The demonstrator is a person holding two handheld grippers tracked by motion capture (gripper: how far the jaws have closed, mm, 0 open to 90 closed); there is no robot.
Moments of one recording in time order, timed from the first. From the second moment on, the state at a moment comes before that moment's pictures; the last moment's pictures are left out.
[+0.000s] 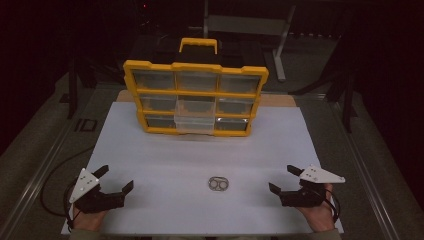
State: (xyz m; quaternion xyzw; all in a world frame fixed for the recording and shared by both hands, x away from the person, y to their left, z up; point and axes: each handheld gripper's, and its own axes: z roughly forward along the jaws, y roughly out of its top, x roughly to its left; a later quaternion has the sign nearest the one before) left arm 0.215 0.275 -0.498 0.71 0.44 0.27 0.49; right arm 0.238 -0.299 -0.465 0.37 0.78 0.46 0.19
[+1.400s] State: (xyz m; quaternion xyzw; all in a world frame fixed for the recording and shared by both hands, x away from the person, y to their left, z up) left arm 0.215 0.272 -0.499 0.71 0.43 0.27 0.49; right arm 0.279 -0.226 -0.429 0.29 0.86 0.38 0.20
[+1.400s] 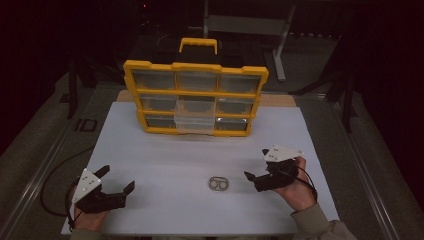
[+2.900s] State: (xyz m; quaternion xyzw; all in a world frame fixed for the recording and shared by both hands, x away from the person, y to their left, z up) left arm 0.216 0.272 -0.502 0.72 0.43 0.26 0.48; right arm 0.310 -0.175 -0.437 0.21 0.93 0.27 0.14
